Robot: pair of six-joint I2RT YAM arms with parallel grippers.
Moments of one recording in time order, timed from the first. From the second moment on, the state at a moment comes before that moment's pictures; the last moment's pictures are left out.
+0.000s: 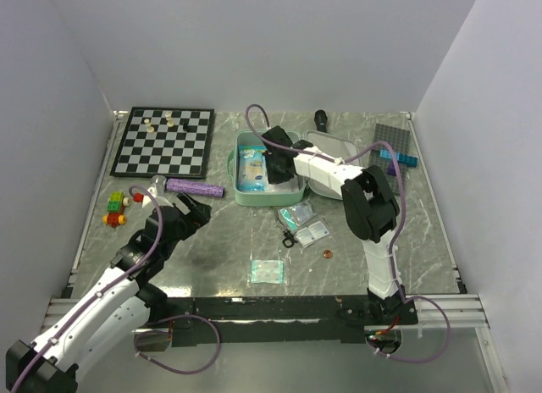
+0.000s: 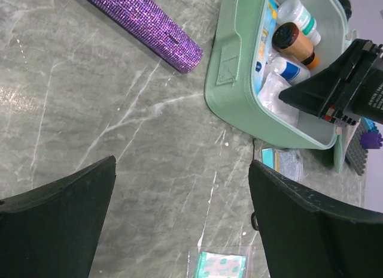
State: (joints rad) left arm -0.52 0.63 0.43 -0.31 -0.34 -0.96; right arm 0.62 2.08 1.65 -0.58 0.11 0.41
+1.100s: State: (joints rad) left arm -0.52 0.60 0.43 -0.32 -0.33 -0.97; right arm 0.71 1.63 1.47 -0.57 0.27 0.36
